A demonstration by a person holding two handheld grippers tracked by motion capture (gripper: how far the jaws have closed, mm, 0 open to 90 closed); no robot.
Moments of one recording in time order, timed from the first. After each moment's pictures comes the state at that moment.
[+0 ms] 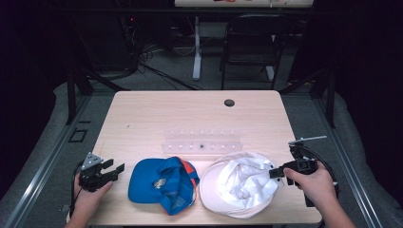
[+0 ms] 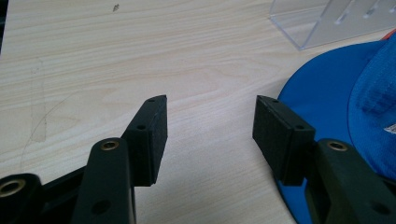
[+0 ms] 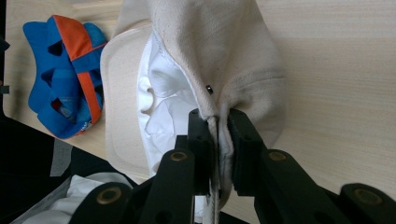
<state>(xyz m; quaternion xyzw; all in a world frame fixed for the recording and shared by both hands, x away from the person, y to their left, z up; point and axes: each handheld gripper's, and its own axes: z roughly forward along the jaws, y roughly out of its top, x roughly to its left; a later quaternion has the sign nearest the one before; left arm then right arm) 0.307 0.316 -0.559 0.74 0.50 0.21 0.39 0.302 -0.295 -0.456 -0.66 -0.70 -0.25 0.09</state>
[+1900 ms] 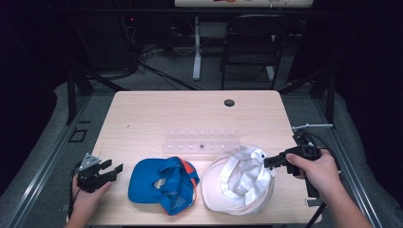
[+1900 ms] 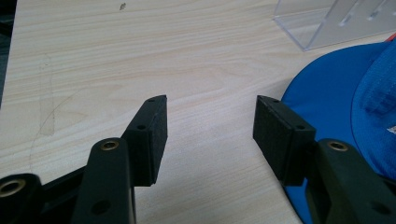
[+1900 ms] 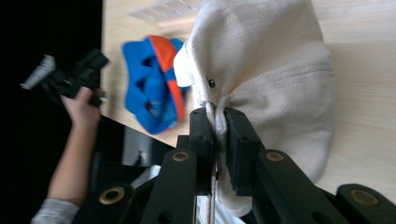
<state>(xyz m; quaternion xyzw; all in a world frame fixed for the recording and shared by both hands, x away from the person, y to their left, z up) 0.305 0.320 -0.559 0.74 0.51 0.21 0.39 0.308 -0.288 -0.407 -0.66 -0.65 -0.32 0.20</state>
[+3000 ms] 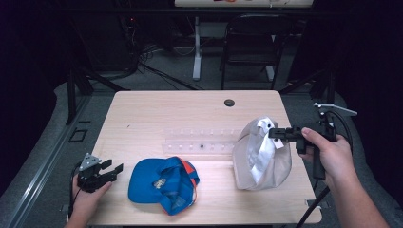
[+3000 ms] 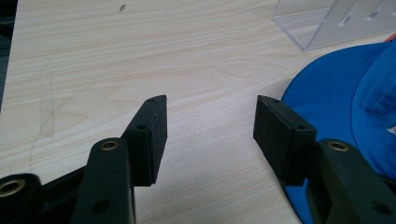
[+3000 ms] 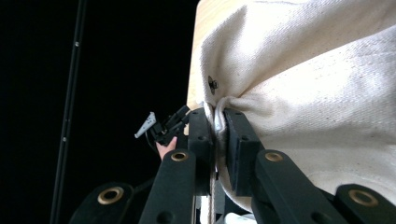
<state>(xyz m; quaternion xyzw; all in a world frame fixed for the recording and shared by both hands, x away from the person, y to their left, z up) 0.305 0.319 -0.559 0.74 0.51 0.21 0.39 0.315 -0.302 -0.351 -0.64 -0.55 -0.48 0.22</state>
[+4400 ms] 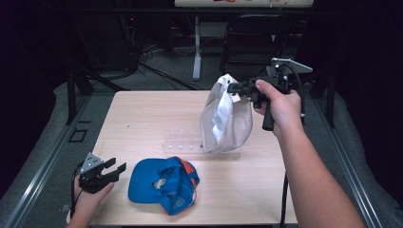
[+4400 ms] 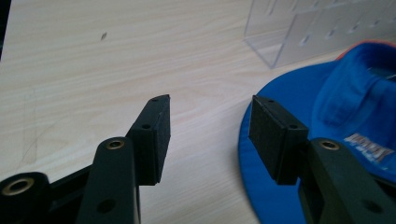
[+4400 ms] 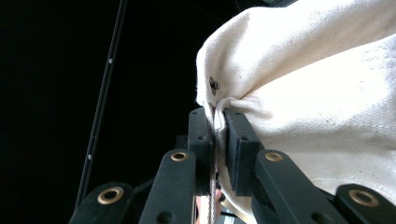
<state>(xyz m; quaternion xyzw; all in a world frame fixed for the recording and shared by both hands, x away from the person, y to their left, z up) 0.295 0.302 -0.541 0.74 0.47 0.22 0.42 0.399 -0.204 -0.294 -0.61 -0.55 -0.52 0.23</state>
